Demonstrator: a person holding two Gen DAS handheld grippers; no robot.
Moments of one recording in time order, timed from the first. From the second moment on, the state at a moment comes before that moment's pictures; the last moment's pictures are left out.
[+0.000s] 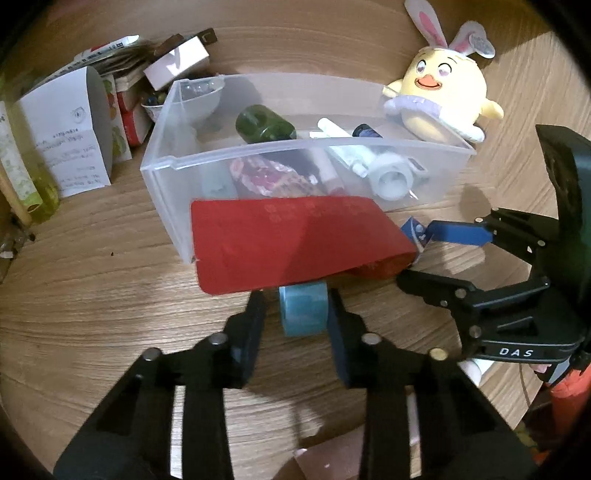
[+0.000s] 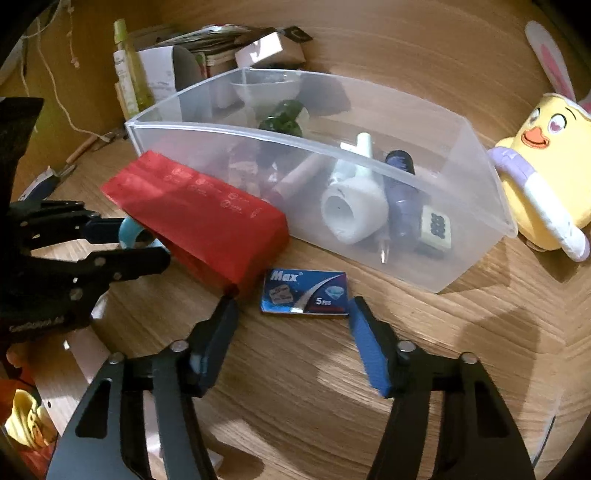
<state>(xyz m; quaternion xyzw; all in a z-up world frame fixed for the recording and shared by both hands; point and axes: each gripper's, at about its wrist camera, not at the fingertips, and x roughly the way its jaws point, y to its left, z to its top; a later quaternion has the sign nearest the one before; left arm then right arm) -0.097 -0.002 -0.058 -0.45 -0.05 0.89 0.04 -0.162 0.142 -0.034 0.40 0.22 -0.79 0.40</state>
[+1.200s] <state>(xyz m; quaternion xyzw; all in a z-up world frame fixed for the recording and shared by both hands) -0.023 -0.049 0.016 -0.34 -0.08 0.94 -0.01 -0.145 0.149 -0.030 0.41 0.20 -0.80 0.39</state>
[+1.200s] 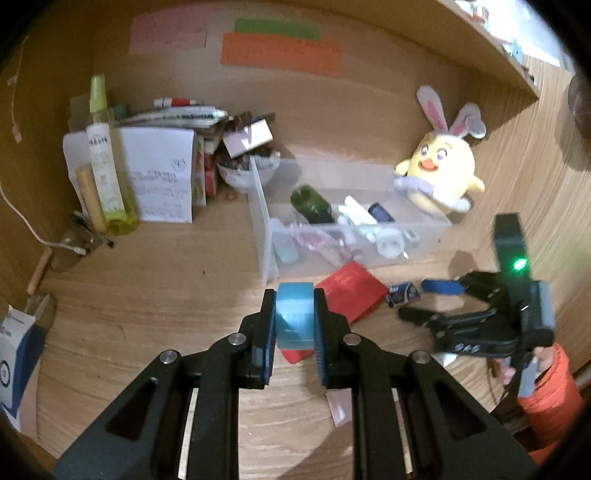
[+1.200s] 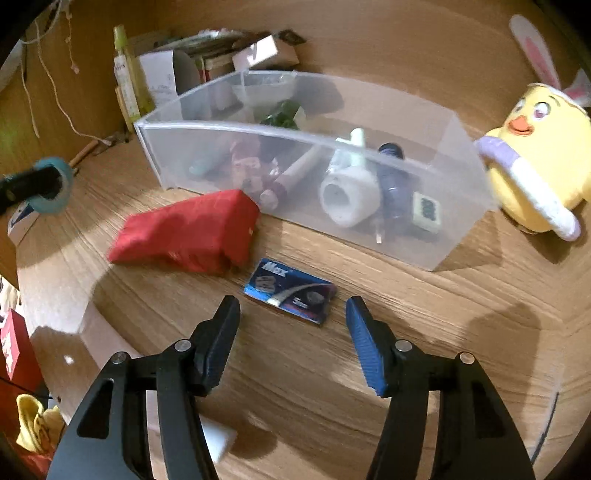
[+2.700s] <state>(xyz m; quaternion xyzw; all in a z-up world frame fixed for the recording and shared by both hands) -0.178 -0.045 -0.001 -0.38 -0.07 0.92 0.00 -0.231 0.121 0.034 0.38 0.14 -0.85 0.35</state>
